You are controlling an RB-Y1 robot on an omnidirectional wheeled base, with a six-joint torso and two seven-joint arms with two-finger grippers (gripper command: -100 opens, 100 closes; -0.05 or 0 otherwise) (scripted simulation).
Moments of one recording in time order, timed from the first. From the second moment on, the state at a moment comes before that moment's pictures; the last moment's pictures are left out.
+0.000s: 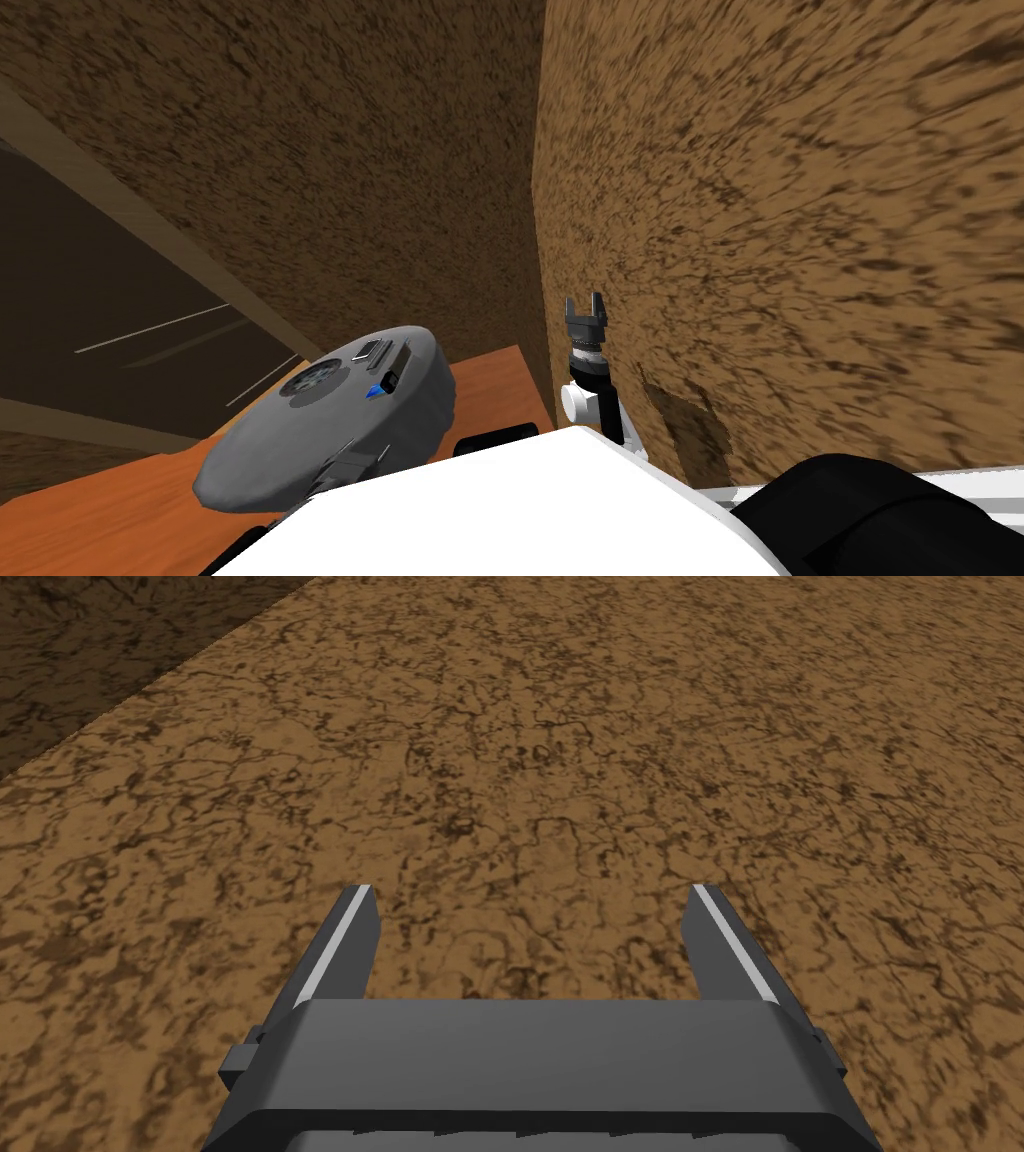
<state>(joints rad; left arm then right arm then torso) 0.75 0.20 0.19 -1.91 0.61 0.45 0.64 0.45 0.03 0.01 -2.20 -0.04 -0.64 -0.12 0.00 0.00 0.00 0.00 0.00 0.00</state>
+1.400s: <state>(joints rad) 0.70 0.30 0.33 -1.79 0.75 0.78 0.84 0.45 0.03 0.01 -2.20 -0.04 -0.64 -0.12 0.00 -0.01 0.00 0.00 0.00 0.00</state>
